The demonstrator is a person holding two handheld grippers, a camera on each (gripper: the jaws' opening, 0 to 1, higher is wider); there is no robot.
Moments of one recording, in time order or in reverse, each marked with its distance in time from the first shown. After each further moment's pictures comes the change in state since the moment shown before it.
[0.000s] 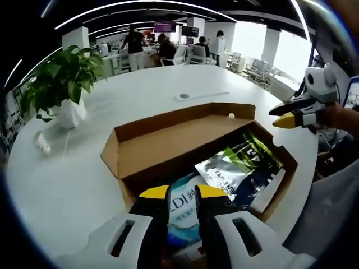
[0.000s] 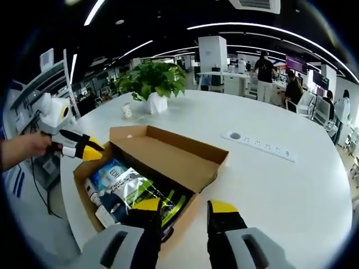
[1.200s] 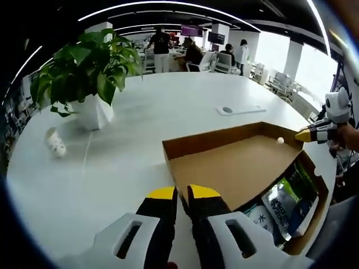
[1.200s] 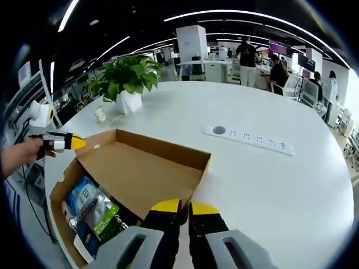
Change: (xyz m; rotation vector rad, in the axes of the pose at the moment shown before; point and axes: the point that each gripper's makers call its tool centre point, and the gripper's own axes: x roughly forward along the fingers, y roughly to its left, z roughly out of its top) left arm 0.024 0.116 0.048 -0.081 -0.063 0.158; right arm 0.059 -0.056 0.026 0.108 0.064 -0.105
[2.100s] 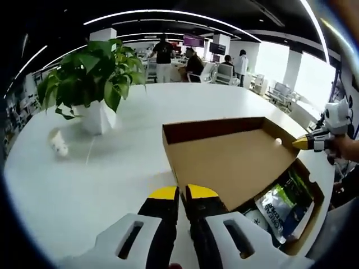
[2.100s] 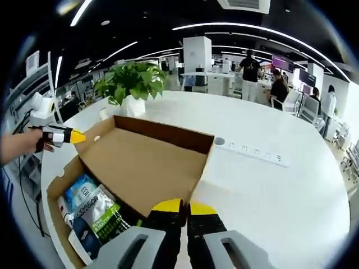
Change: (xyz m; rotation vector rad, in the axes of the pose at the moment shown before) left arm -0.009 0.000 0.008 -0.053 -0.080 -0.010; right arm -0.006 0.001 0.003 -0.043 -0.065 -0.023
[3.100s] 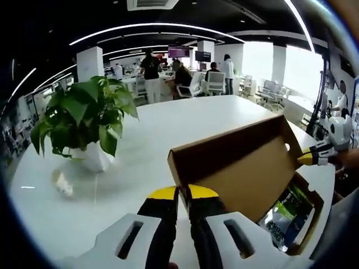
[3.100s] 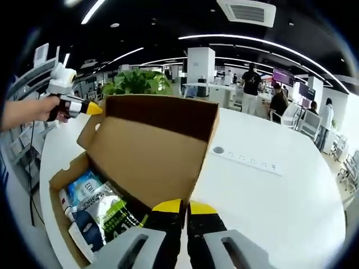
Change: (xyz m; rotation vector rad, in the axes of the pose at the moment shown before) left arm 0.004 0.004 0.069 0.123 -0.086 -0.038; right arm -0.023 0.011 -0.002 -0.071 -0.094 -0.024
